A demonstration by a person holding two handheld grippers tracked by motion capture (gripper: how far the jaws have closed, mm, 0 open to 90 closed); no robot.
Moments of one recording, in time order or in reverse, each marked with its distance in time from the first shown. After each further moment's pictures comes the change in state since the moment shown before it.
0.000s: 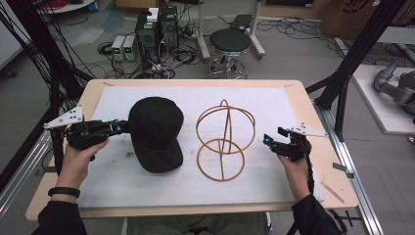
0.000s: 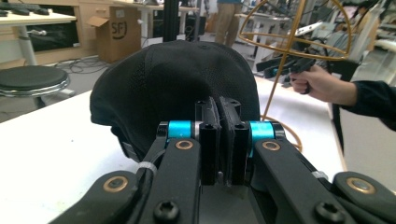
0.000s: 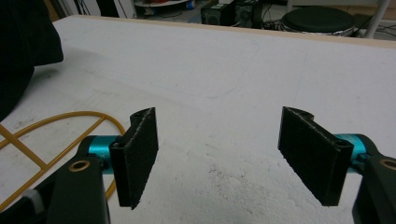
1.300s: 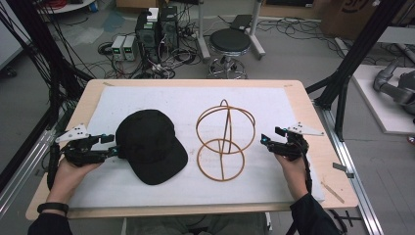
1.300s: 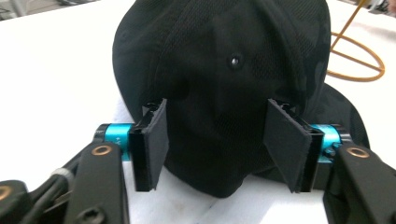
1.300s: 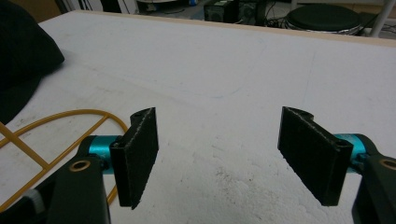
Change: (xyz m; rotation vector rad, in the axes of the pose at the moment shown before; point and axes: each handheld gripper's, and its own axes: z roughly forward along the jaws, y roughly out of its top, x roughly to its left) left arm 0.005 -0.055 -0.017 0.272 0.240 -0.056; right arm 0.005 0.001 0.006 0.015 0.007 -0.011
